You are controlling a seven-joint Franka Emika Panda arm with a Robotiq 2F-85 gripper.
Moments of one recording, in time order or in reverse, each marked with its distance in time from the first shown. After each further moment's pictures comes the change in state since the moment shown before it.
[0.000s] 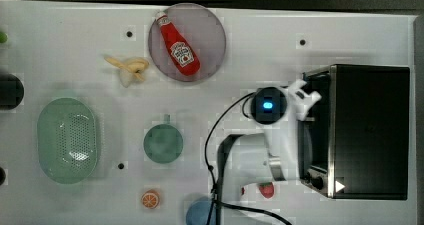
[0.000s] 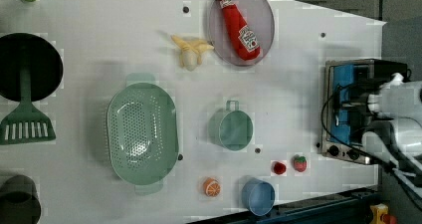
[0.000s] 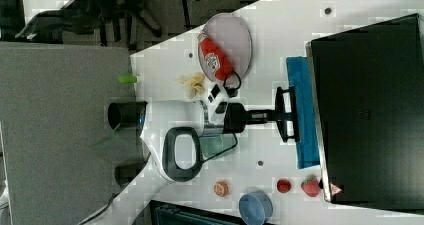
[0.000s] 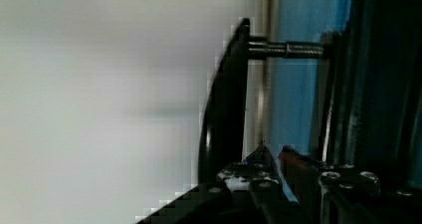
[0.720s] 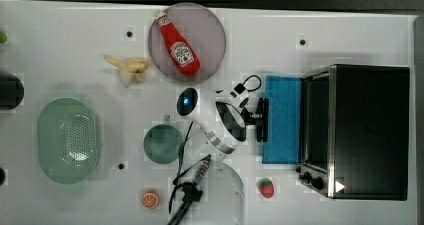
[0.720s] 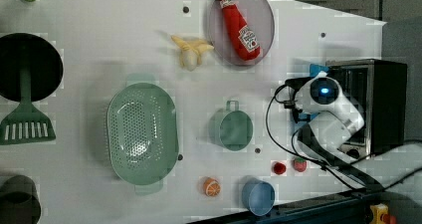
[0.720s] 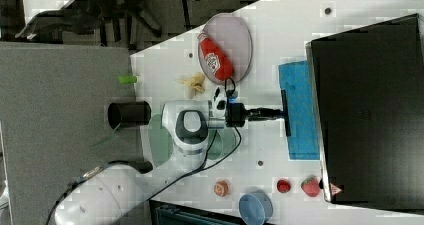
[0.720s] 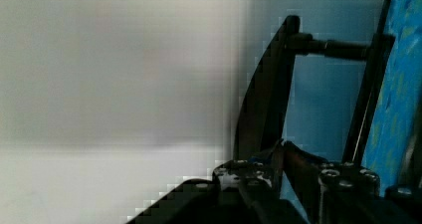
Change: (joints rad) arm 0.183 0.366 0.061 0.098 -0.250 -0.021 0.494
